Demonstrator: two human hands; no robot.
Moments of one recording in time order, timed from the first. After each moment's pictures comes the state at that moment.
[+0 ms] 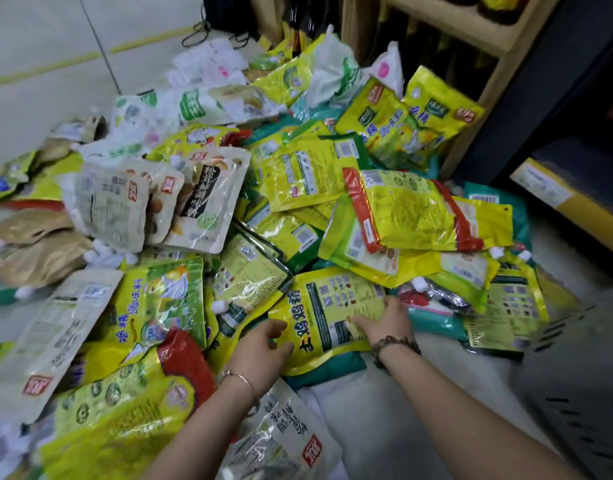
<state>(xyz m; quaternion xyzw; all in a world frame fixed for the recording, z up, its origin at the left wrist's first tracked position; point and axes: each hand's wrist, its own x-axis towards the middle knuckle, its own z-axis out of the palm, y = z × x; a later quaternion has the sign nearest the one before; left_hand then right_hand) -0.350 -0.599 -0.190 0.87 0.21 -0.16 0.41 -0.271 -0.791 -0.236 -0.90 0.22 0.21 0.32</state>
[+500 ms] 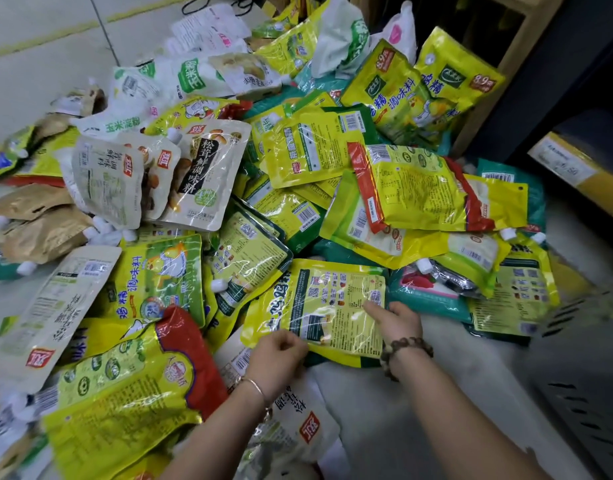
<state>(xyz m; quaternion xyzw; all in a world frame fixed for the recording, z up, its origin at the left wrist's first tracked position) -0.374 -0.629 -0.209 0.77 0.29 -0.19 0.54 -0.301 -0.800 -0.231 -0.74 0.35 0.18 0.55</state>
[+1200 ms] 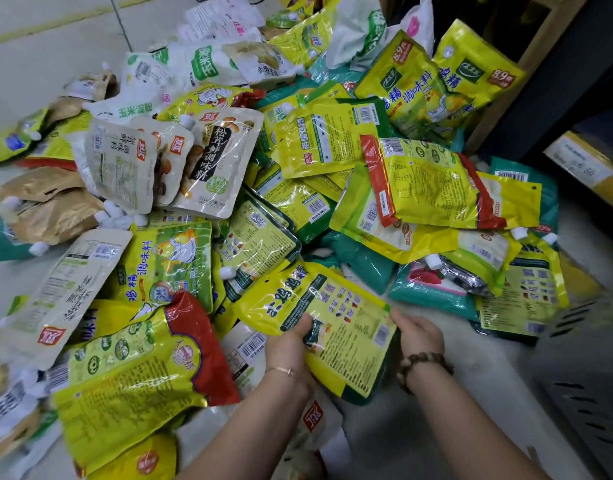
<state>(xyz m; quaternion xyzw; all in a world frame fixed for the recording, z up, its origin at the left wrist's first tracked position) -0.366 -0.657 -0.213 0.36 0.56 -0.08 0.74 -0.323 -0.818 -0.250 -0.69 0.42 0.13 0.58</state>
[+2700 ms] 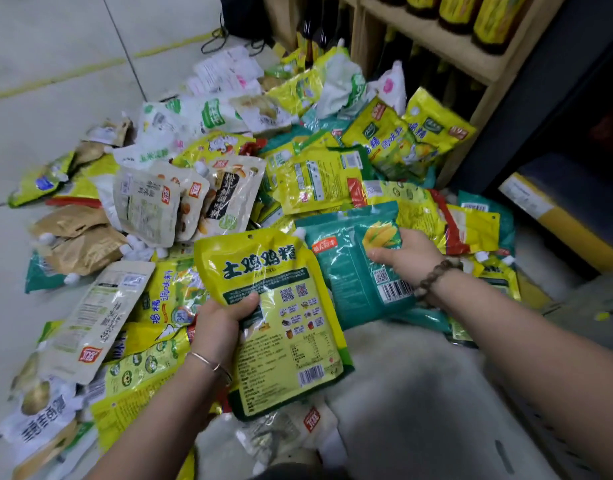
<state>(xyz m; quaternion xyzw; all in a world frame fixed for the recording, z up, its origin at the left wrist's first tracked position) -0.364 -0.578 -0.080 0.60 0.38 0.00 0.70 -0.241 -0.806 -0.054 -0.84 0.02 0.20 0.50</state>
